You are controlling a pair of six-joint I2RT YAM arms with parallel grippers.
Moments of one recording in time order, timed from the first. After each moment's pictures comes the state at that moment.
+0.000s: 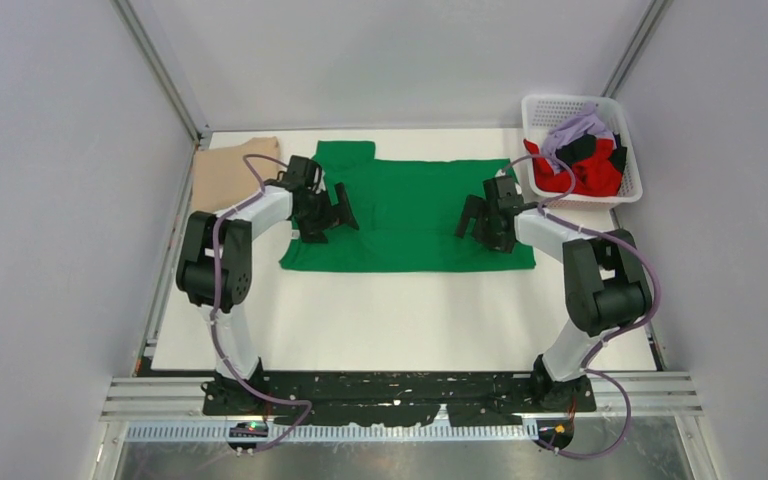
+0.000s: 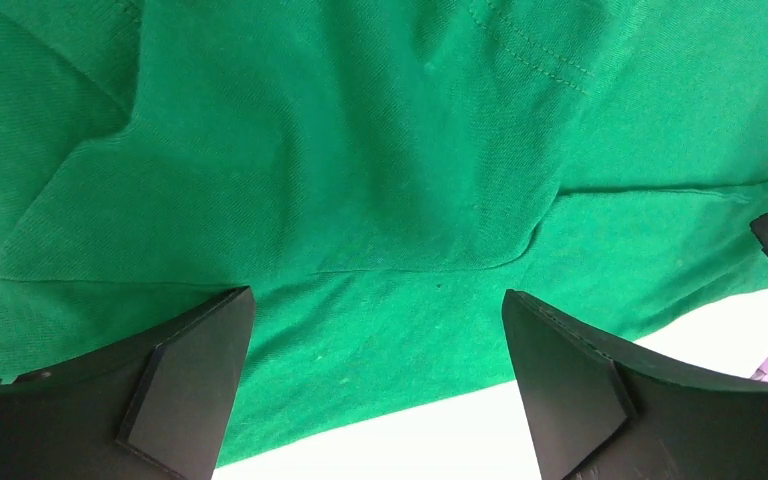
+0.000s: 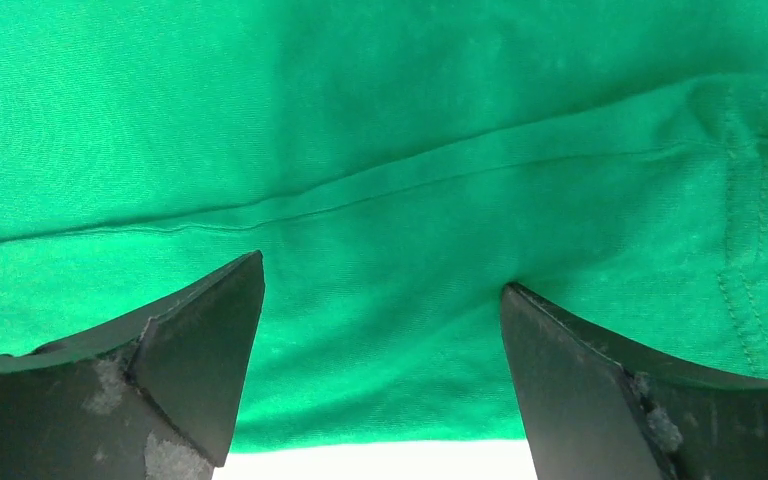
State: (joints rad) left arm -0.26 1.92 1.30 -0.47 0.28 -0.55; right arm 0.23 1.70 0.99 -0.29 0.05 0.55
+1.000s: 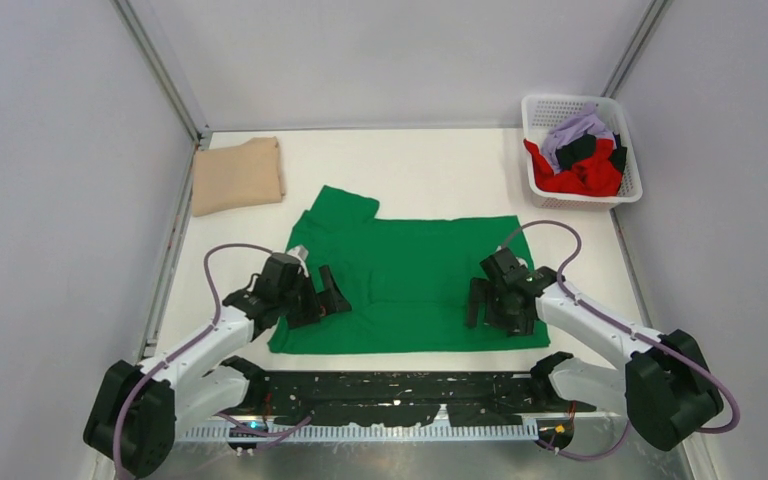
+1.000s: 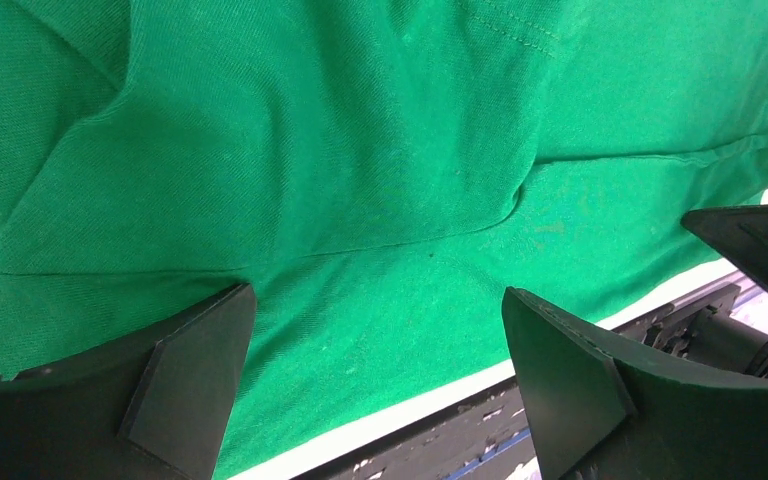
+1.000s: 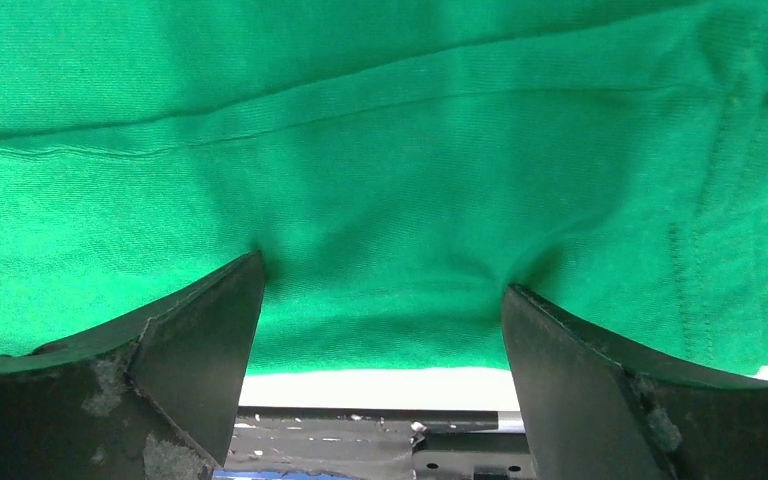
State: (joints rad) left arm -0.45 1.02 0.41 -0.30 0.23 -0.75; right arm 0.49 1.12 0.55 -0.73 0.06 0.66
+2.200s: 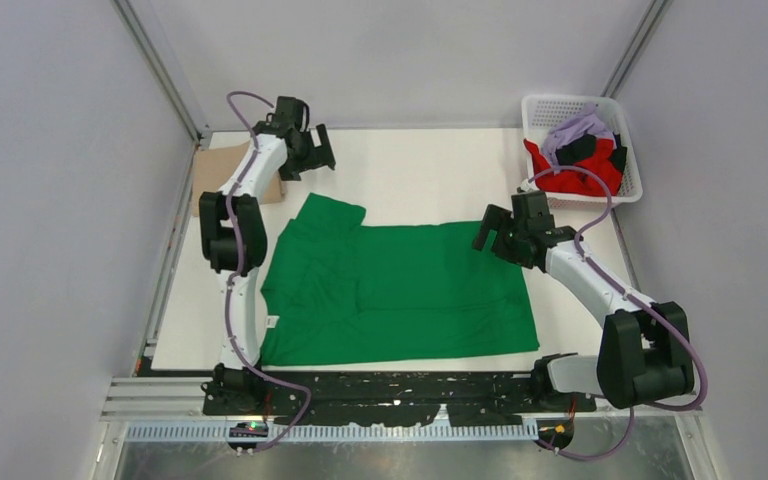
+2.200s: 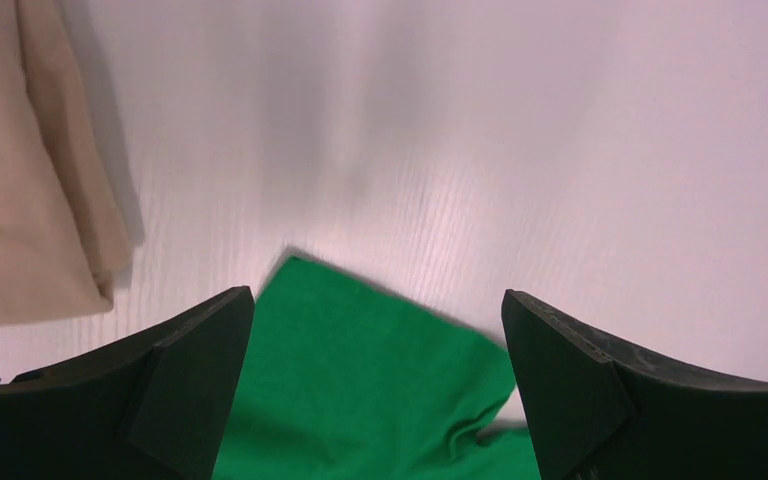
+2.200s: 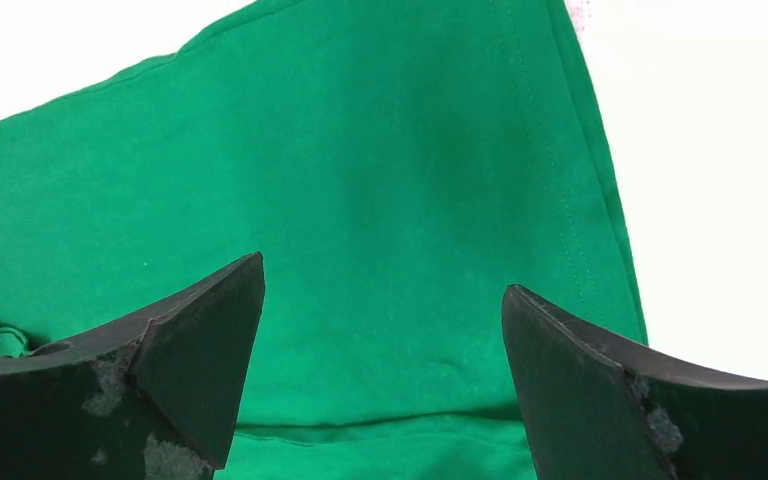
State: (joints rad) left arm -0.16 2.22 2.01 -0.72 0.04 -0.42; right arm 0.19 1.30 0.80 -0.41 0.00 0.53
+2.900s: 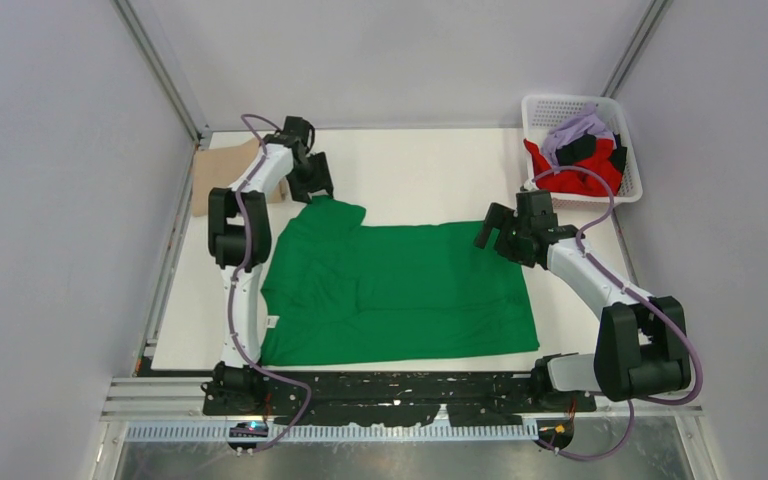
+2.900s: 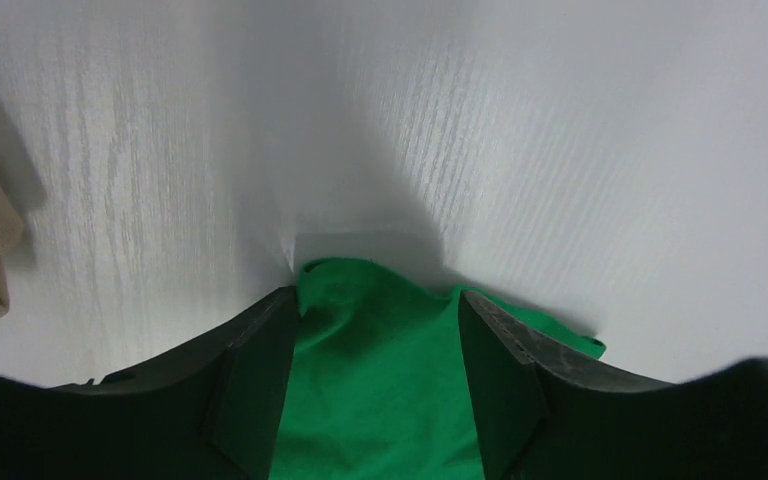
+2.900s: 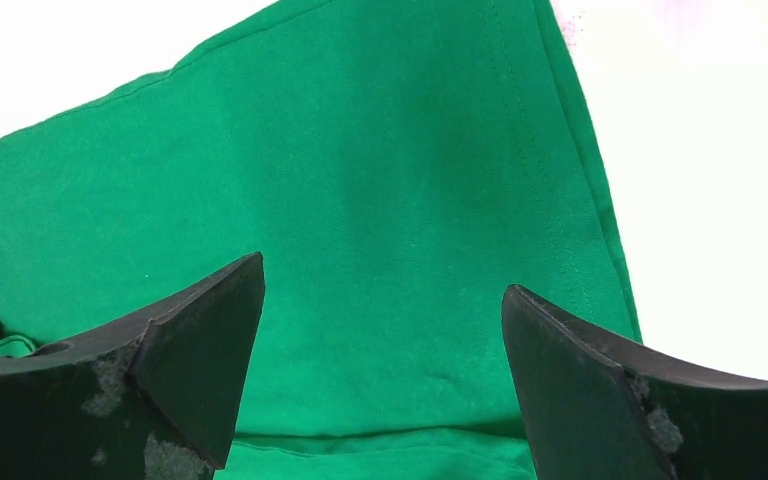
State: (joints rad) left arm -0.16 2.37 2.04 -0.82 0.11 -0.41; right arm 0.15 1.33 0.80 -0.37 -0.05 0.51
